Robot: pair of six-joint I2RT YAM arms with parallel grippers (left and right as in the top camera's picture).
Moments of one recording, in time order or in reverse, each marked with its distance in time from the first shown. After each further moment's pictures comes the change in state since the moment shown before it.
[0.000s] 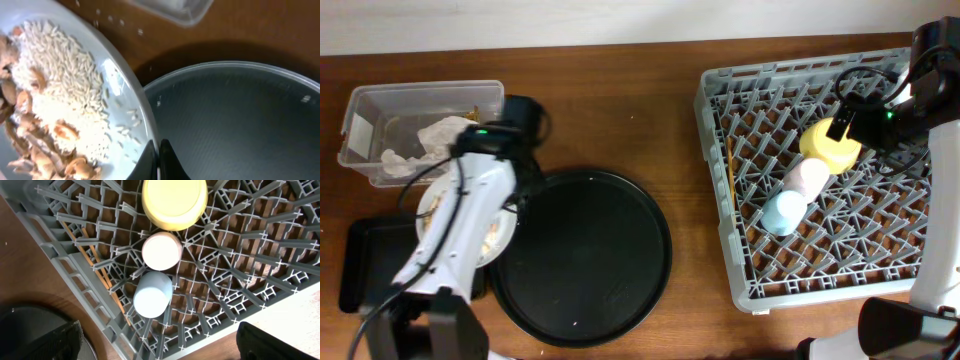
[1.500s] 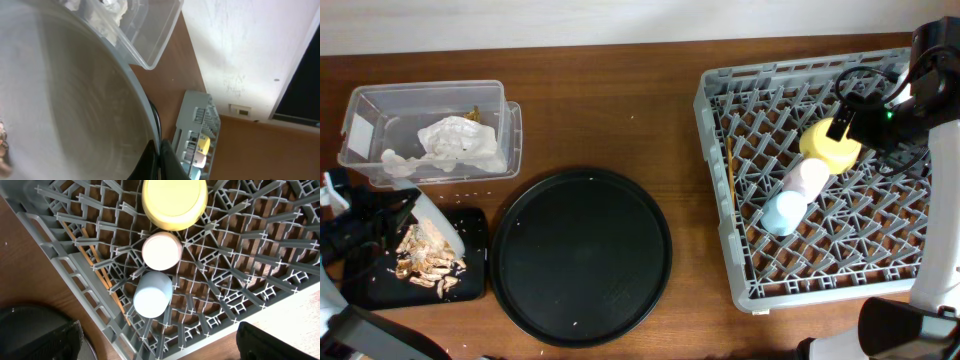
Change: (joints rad) left arm 1.015 -0.037 -0.090 0.038 1.328 0.545; right arm 0.000 0.000 0.000 0.000 0.000 0.000
